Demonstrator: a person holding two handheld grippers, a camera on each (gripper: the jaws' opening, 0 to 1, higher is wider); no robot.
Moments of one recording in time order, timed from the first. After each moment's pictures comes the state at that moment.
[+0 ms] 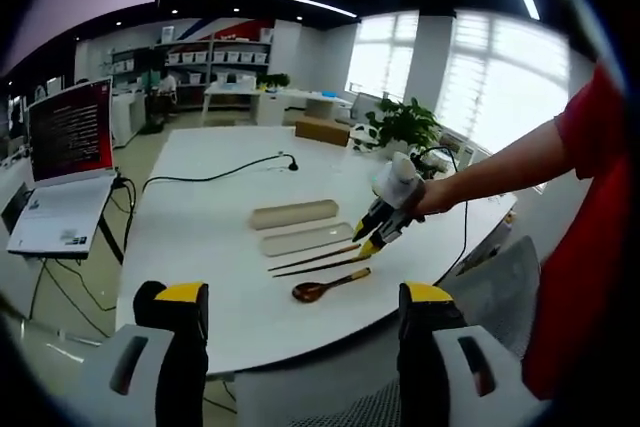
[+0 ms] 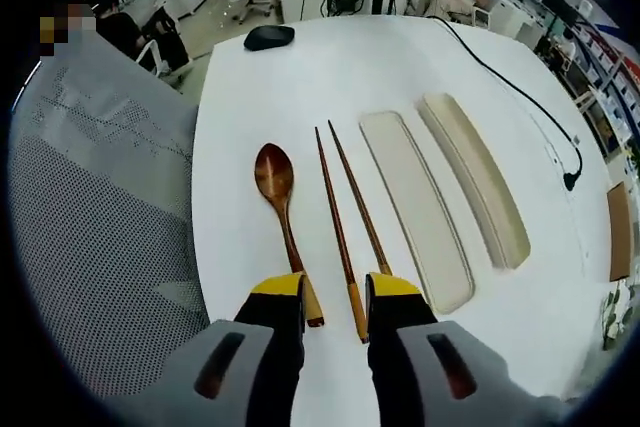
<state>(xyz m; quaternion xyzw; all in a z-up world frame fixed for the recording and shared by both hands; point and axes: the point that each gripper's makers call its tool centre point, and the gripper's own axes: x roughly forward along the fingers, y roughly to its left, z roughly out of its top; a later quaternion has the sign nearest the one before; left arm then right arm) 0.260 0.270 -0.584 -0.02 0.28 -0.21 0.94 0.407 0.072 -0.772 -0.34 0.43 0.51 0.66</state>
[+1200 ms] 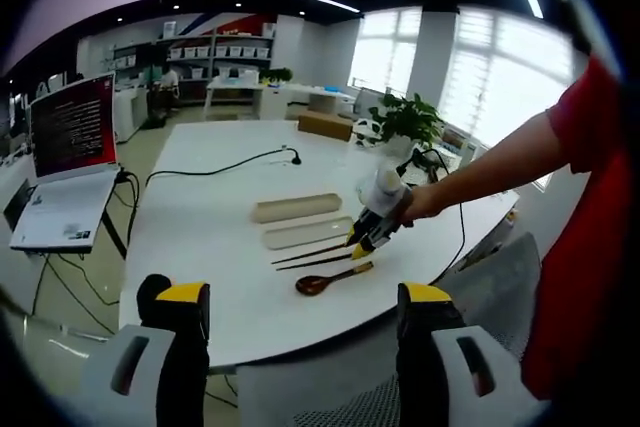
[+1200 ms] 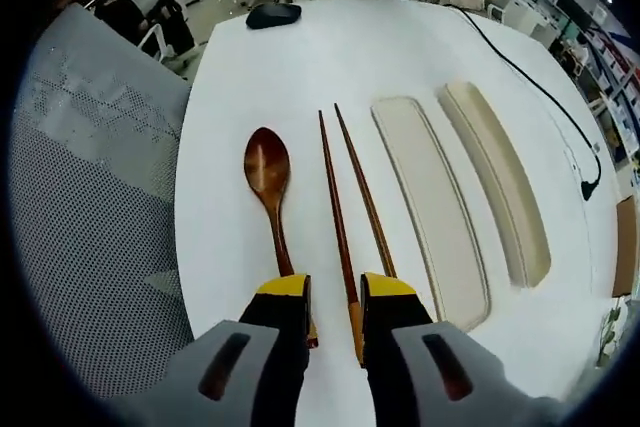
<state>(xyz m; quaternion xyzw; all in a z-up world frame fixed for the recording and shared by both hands) 0.256 0.280 -0.590 -0.02 0.29 -0.19 0.94 0.410 0.086 -0.803 -0.36 0.43 0.52 0.64</state>
